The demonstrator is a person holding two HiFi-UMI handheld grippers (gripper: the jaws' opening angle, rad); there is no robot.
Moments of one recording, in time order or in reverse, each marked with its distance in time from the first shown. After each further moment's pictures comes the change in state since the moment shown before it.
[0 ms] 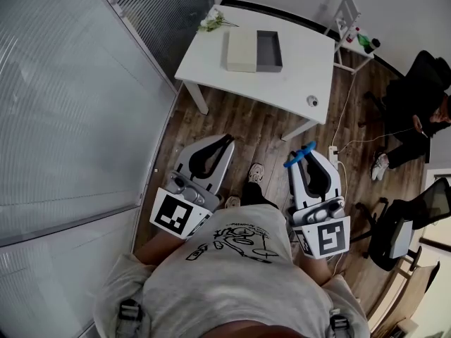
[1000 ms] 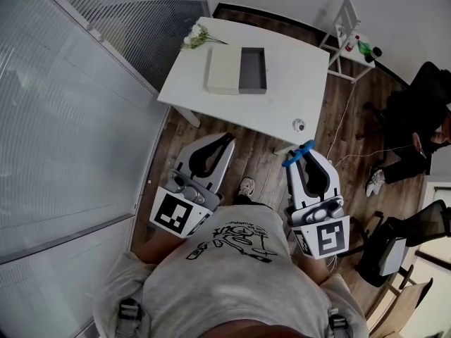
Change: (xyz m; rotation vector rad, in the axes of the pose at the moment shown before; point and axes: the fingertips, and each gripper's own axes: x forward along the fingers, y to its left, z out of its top) left arm 0.166 0.029 -0.010 -0.007 0.021 0.013; right arm 0.076 -0.148 -0.004 0.032 -0.012 0.023
